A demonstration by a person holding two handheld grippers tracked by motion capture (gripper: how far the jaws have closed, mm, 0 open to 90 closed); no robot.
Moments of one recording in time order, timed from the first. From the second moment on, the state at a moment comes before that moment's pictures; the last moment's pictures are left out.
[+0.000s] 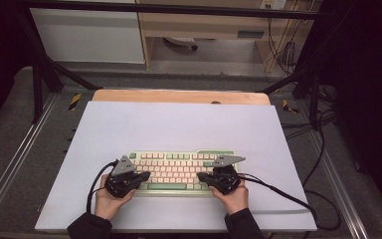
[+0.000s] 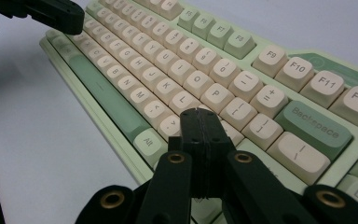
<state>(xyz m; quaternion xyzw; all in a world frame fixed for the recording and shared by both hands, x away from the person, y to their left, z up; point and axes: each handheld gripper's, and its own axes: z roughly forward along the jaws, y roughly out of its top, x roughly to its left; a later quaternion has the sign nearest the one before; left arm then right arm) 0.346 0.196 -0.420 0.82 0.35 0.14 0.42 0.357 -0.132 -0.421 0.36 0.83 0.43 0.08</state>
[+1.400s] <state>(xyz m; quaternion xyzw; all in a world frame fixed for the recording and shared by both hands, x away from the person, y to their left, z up) 0.379 0.185 -0.419 0.82 0.38 0.15 0.41 0.357 -0.132 -0.421 0.36 0.83 0.43 0.08</state>
